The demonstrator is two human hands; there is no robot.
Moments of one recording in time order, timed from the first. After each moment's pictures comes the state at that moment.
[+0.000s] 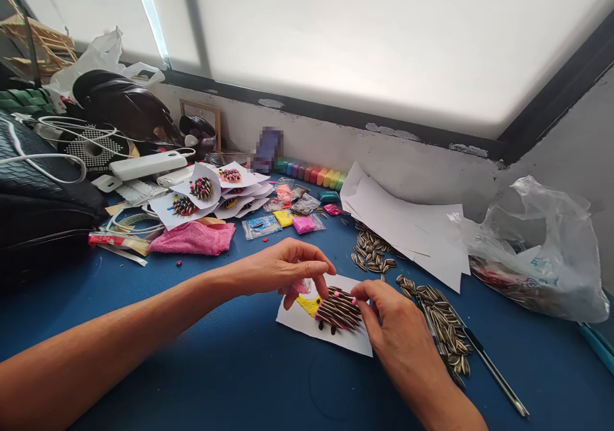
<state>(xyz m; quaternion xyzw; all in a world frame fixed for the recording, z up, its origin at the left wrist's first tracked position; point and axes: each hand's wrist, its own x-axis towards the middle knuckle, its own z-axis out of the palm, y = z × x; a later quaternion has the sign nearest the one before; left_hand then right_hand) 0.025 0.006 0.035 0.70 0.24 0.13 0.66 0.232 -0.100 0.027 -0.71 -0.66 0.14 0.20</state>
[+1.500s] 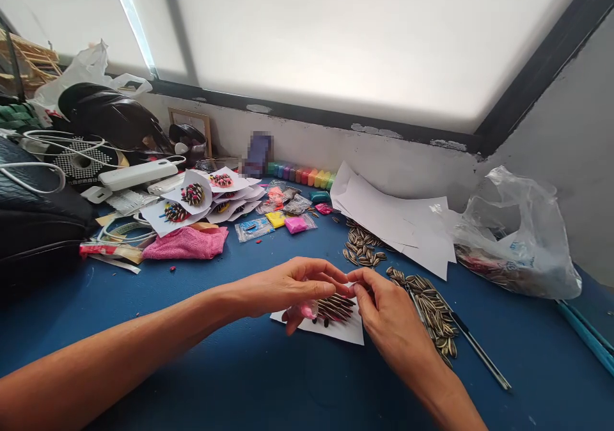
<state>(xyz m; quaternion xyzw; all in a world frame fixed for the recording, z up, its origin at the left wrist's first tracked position) 0.042 -0.020 0.039 0.66 0.23 0.07 0.71 0.232 -0.102 0.035 -0.73 -0.62 0.18 0.22</state>
